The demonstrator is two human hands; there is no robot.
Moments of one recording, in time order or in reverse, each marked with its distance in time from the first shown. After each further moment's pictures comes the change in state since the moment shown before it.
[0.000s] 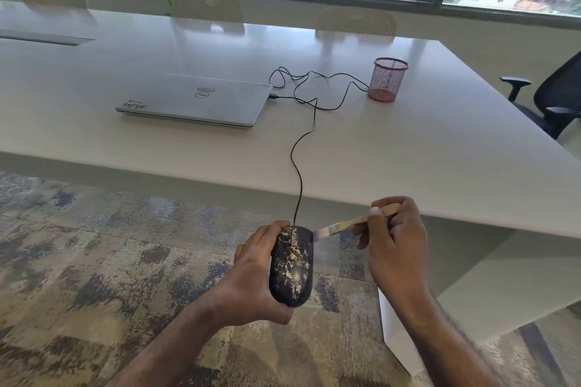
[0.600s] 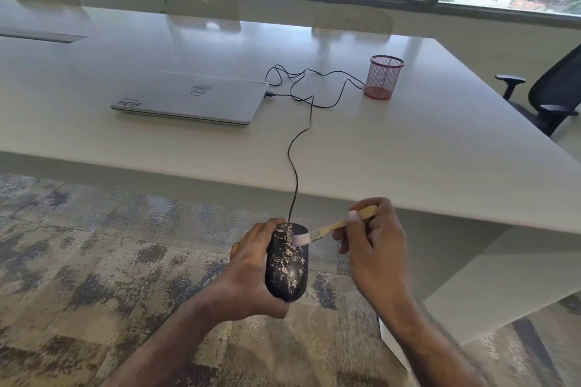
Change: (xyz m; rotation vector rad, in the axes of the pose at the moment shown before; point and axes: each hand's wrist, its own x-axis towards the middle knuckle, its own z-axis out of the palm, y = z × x) left_hand 0.000 -0.001 0.000 -0.033 -0.009 -0.031; right_hand -0.016 -0.005 0.009 -0.069 -0.085 -0.058
